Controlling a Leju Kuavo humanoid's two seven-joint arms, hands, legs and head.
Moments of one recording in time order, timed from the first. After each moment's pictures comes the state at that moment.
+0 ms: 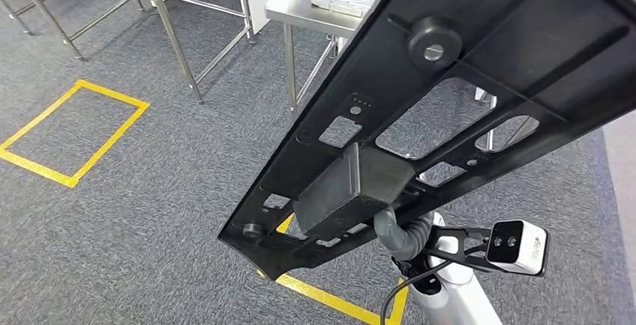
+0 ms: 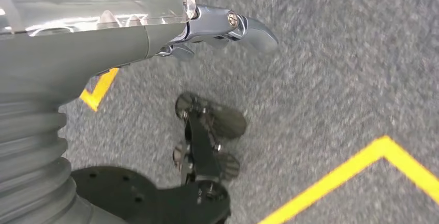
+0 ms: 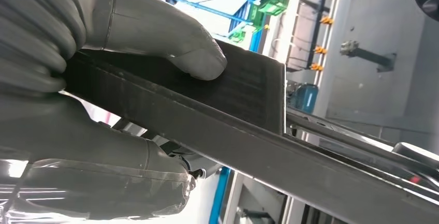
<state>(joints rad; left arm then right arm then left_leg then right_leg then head) -0.10 -0.03 1.33 -0.22 -0.97 -0.07 -0.30 -0.23 -0.06 0.37 -1.85 -0.28 0.47 -0.64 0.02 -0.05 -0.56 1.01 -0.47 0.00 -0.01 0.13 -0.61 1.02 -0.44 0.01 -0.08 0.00</state>
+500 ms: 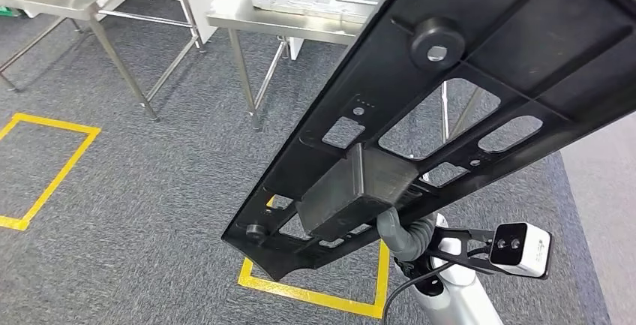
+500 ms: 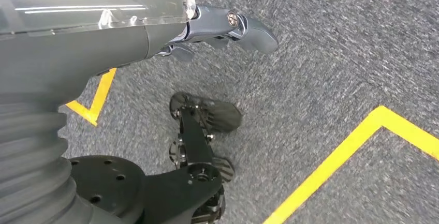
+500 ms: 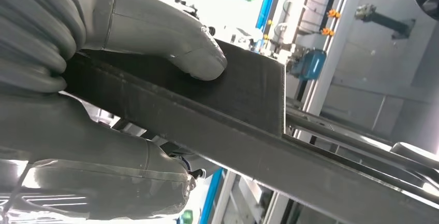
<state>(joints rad) -0.10 -0.03 1.33 -0.22 -0.95 -0.07 -0.30 -0.23 -0.06 0.36 -1.86 -0.27 0.47 -0.64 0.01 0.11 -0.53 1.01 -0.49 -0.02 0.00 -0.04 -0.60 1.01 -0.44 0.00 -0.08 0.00</state>
